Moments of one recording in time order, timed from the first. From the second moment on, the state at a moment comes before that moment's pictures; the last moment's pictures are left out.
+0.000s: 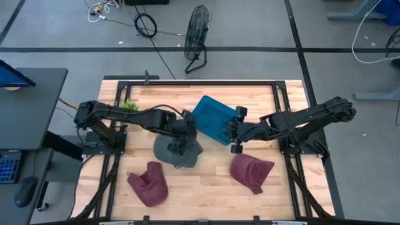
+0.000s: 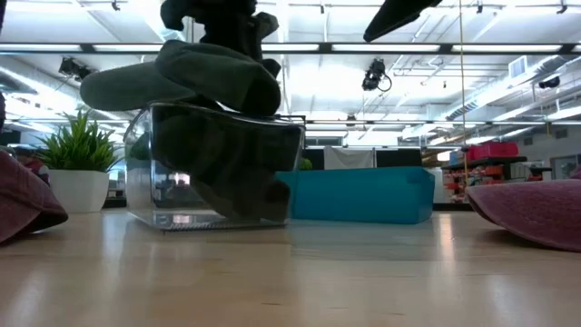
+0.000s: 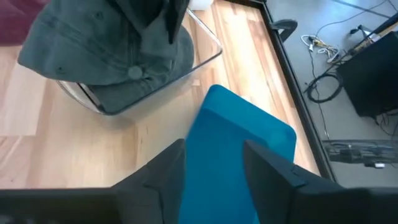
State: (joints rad) left arm -0.10 1.65 1.46 -0.89 -0.25 0.43; right arm 0.26 1.33 1.20 -0.68 0.50 0.04
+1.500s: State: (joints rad) left arm -0.53 1.64 1.49 -1.18 -0.32 -0.54; right arm 0.26 1.71 1.20 -0.21 0.18 -0.01
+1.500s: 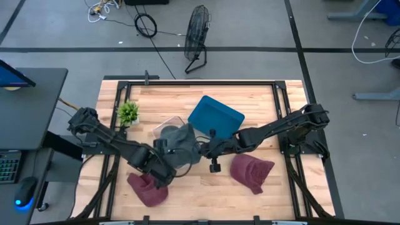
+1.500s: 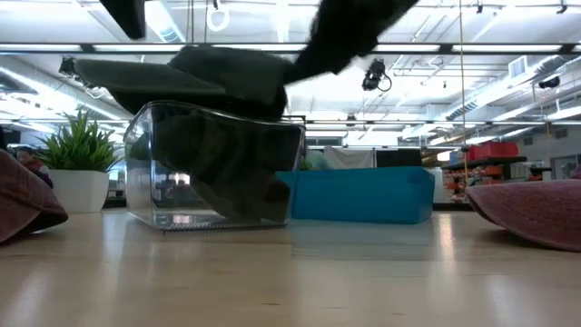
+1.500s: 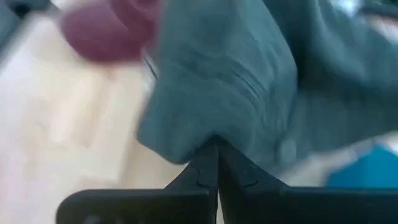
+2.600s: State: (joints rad) left arm -0.42 1.63 1.51 -1.29 -0.54 -0.52; right arm 0.18 1.59 1.20 -0.17 0.34 -0.28
